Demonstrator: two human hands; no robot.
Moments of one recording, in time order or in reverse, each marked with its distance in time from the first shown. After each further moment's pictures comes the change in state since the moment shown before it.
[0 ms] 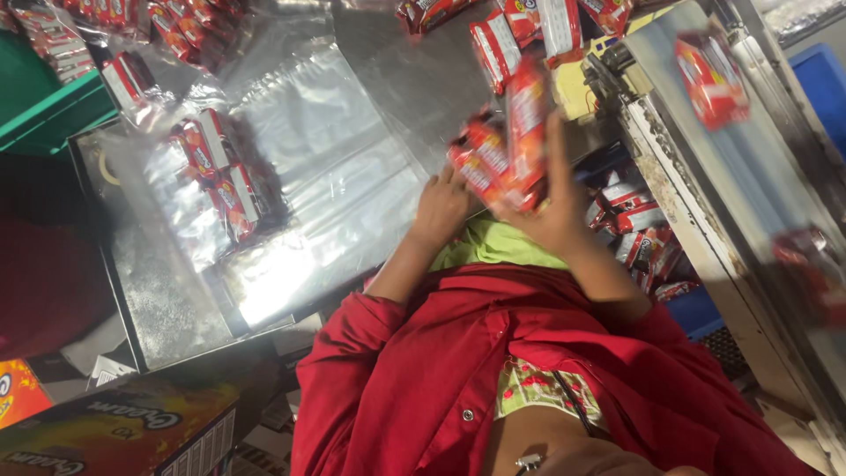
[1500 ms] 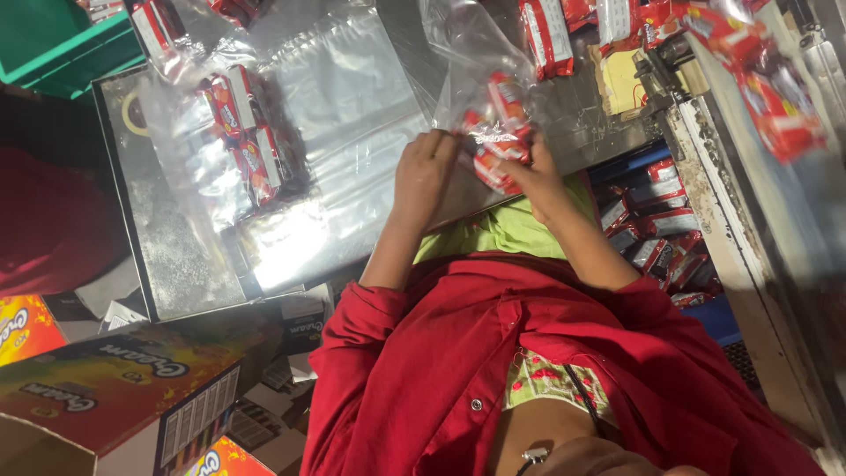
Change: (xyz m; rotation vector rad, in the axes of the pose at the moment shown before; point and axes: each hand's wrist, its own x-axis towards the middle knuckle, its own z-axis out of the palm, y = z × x) left_hand 0.014 0.014 -0.120 -0.008 0.059 -0.236; right_hand 0.014 0.086 0.079 0.748 -0.021 0.572
